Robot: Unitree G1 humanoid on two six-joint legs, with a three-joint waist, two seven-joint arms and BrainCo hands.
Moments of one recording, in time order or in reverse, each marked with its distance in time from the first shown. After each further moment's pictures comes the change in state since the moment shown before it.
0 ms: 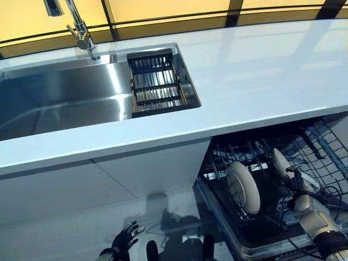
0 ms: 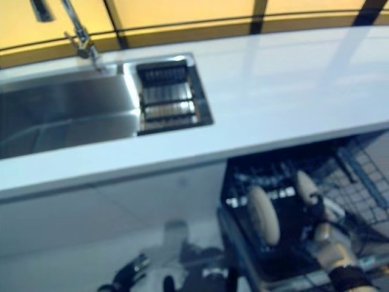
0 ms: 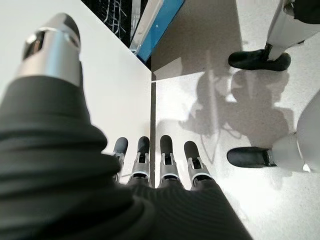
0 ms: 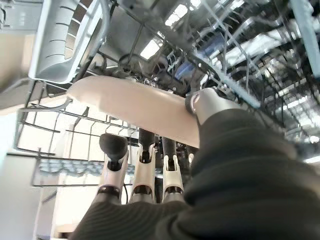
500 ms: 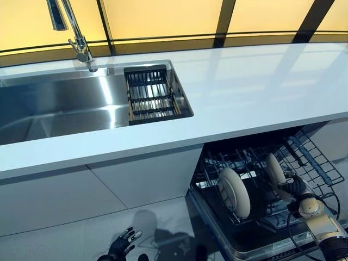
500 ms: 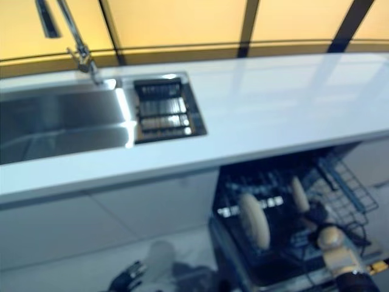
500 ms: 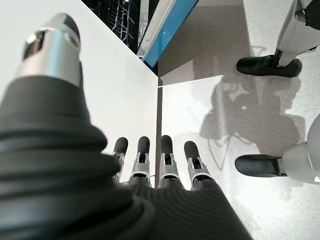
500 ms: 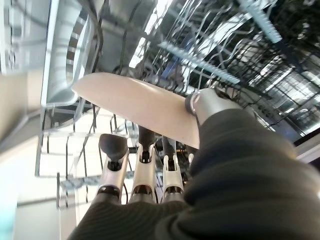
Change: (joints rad) left arm 0.042 -0.002 0.038 0.014 0.019 0.000 0.011; right arm 0.039 0.000 -0.050 -0.019 0.225 -0.043 0.159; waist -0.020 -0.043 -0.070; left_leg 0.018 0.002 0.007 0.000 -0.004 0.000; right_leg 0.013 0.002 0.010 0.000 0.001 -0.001
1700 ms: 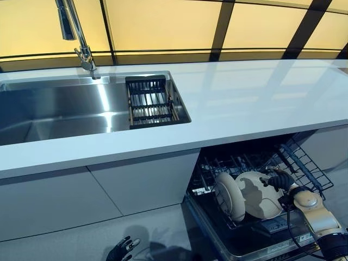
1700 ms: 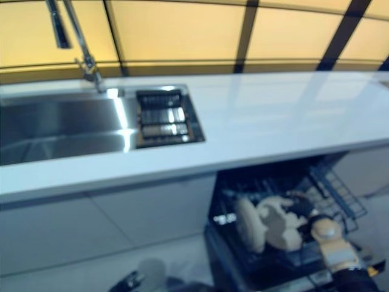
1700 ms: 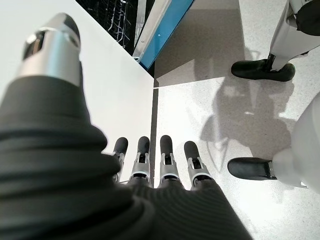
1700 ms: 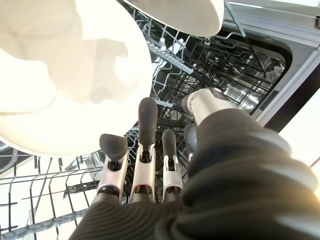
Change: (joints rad) left arm 0.013 -0.003 0.001 0.058 0.003 0.000 0.002; right arm -0.012 -0.001 0.000 -0.136 0.130 0.010 0.184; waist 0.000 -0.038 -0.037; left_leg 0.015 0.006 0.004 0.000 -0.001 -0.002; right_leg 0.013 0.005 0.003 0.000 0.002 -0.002
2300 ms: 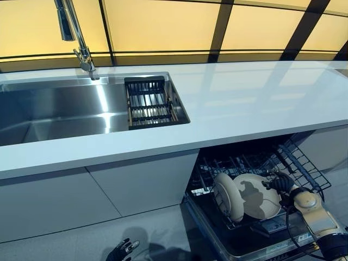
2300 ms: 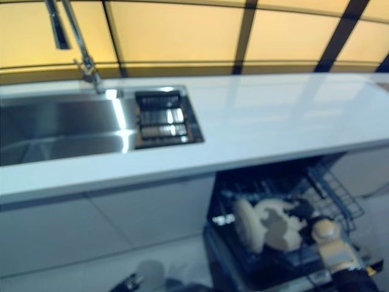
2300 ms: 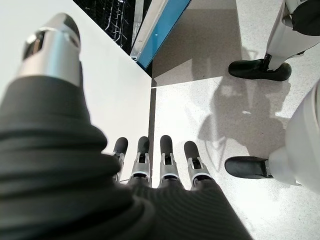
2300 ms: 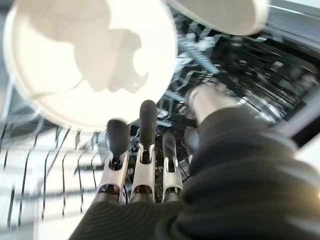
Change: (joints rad) left arm 0.006 0.000 0.000 0.006 0.000 -0.003 0.000; right arm 0.001 0.000 0.016 0.018 -0.279 0.009 0.016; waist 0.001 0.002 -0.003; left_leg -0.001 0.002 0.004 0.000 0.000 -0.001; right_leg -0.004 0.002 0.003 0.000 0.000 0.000
